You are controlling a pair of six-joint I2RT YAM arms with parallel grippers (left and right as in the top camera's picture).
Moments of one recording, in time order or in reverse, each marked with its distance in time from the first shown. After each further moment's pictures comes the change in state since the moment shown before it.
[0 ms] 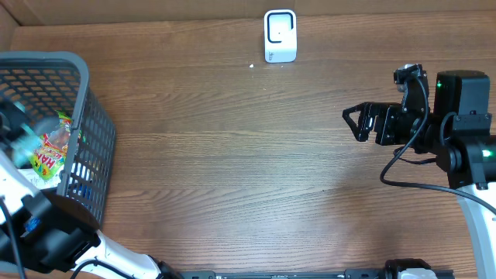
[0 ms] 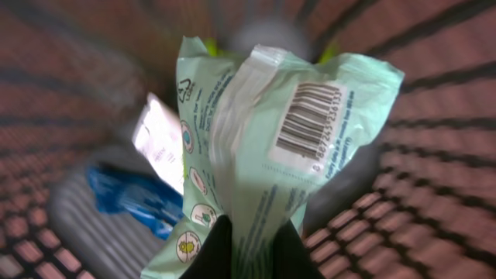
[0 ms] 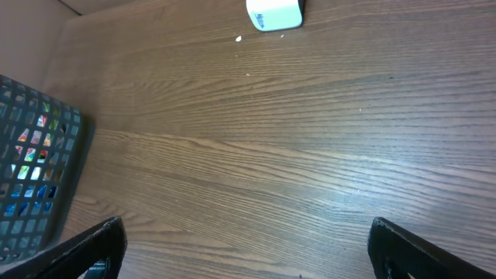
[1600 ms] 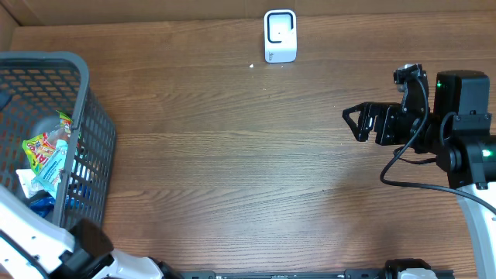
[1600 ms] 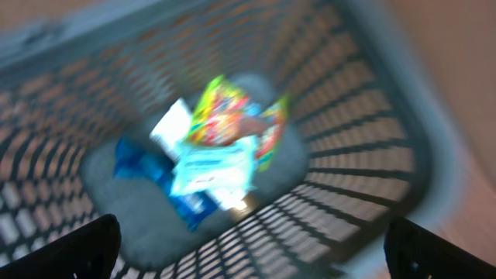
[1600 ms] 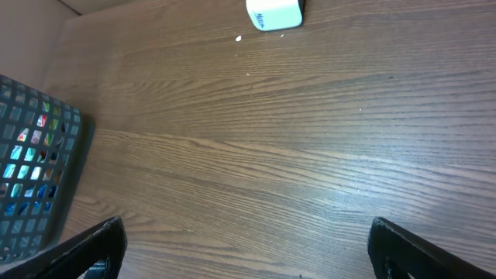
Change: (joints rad) left arm 0.005 -0.165 0.299 -0.259 0.009 -0.190; right arm 0.000 0.001 0.000 0.000 0.000 -0.001
